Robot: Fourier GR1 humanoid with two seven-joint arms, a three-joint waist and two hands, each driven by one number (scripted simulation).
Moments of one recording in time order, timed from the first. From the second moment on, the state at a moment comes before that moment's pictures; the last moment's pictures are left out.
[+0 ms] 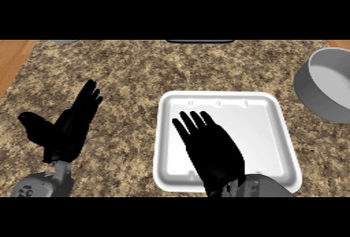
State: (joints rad) left arm -0.13 0.27 -0.17 -1.66 0.24 0.24 0.27; right arm -0.47 -0.20 0.71 -1.82 0.74 0.60 0.79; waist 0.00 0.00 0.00
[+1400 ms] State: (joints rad) left arm -0.12 0.17 -0.10 -1.69 0.14 0.16 0.31; right arm -0.45 -0.08 0.62 -1.42 1.12 0.61 0.60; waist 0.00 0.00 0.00
